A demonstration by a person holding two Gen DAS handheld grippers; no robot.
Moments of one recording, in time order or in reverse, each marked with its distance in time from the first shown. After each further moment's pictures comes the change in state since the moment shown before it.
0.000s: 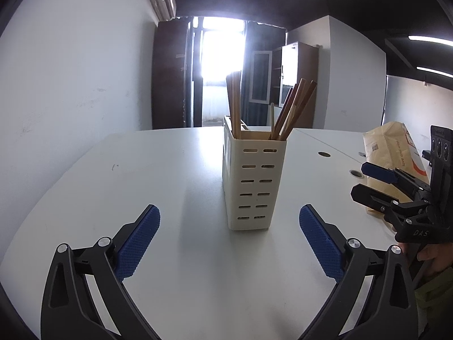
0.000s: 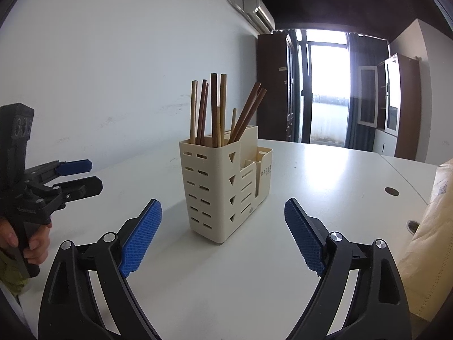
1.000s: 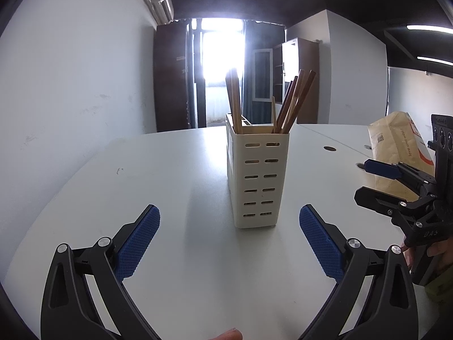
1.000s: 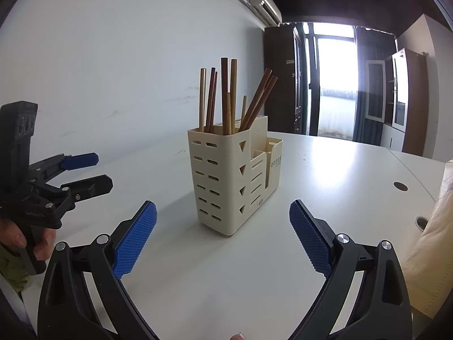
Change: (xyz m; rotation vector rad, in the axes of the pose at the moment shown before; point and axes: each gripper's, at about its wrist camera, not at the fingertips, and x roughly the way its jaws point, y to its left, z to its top) left arm -0.001 0.000 -0.003 0.050 -0.008 0.040; right arm 0.003 0.003 -0.003 0.002 0.025 0.040
